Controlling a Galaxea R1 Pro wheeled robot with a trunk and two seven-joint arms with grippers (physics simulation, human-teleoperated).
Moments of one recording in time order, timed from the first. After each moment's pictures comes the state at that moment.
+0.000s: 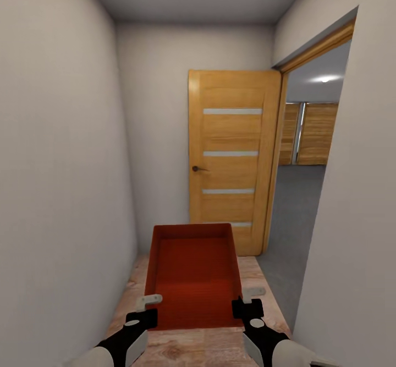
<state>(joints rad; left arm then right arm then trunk) -0.60 -0.08 -0.46 -0.17 0.55 -0.05 0.26 -0.66 0.15 -0.18 -0.04 0.32 -0.26 -0.23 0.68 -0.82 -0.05</state>
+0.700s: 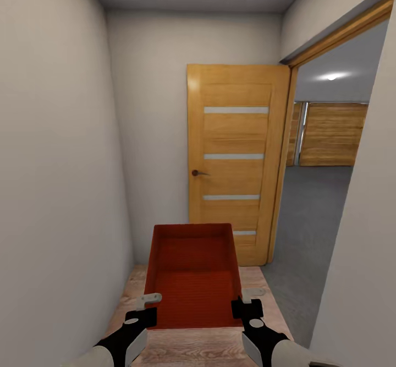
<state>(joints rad) -0.60 -0.09 -0.34 -0.18 0.42 -0.03 0.24 -0.66 0.15 -0.16 -0.04 0.28 -0.27 -0.24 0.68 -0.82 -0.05</state>
